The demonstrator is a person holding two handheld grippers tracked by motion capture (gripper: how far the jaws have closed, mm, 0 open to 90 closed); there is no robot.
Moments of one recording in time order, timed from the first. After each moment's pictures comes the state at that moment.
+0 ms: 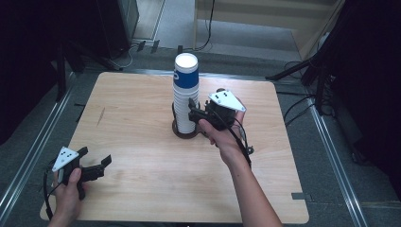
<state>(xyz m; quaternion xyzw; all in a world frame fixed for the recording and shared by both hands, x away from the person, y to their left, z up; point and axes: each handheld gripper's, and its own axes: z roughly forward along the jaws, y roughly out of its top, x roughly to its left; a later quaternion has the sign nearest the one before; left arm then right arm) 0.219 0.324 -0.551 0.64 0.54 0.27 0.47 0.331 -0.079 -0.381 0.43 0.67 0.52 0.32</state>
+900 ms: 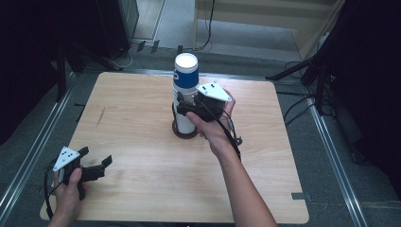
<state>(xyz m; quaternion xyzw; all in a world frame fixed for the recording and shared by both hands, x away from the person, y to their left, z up) 0.219 0.324 -0.551 0.65 0.54 0.26 0.47 0.350 -0.049 -0.376 0.42 0.67 0.52 0.31</state>
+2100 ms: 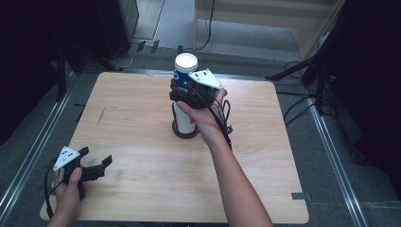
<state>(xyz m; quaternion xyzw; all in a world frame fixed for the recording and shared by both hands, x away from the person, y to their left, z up) 0.220 0.324 -0.551 0.65 0.54 0.26 0.47 0.380 -0.026 -0.370 0.43 0.66 0.54 0.31</state>
